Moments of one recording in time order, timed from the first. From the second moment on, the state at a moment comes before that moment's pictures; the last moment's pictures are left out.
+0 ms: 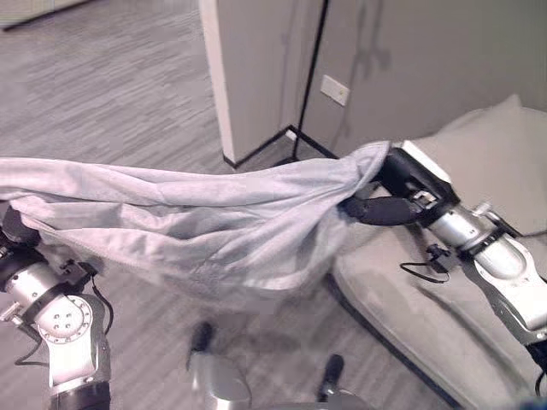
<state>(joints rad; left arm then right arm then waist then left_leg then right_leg) 0.06 0.36 0.45 -0.10 -0.19 -0.39 0.60 -0.03 -0.84 0.09 -0.23 0.43 -0.25 0.10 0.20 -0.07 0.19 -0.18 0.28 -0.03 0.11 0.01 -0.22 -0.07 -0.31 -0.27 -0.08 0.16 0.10</state>
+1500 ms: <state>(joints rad) -0.21 0.55 0.17 -0.07 0.23 -0.23 0.65 -0.22 -0.52 -0.09 -0.16 -0.47 -0.09 -0.63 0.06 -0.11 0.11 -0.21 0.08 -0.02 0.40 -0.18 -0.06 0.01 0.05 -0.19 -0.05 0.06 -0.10</state>
